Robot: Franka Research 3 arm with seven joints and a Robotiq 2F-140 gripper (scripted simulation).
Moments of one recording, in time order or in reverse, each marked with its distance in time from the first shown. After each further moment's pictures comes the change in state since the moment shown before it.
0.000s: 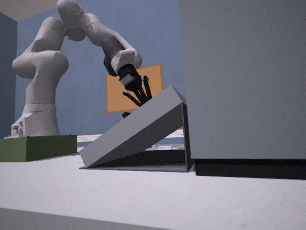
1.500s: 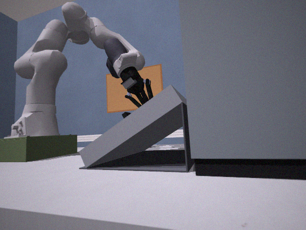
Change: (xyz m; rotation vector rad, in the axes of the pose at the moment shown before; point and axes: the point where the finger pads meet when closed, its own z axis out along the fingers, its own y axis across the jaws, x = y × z) arm -0.003 0.001 0.016 -0.014 -0.004 0.041
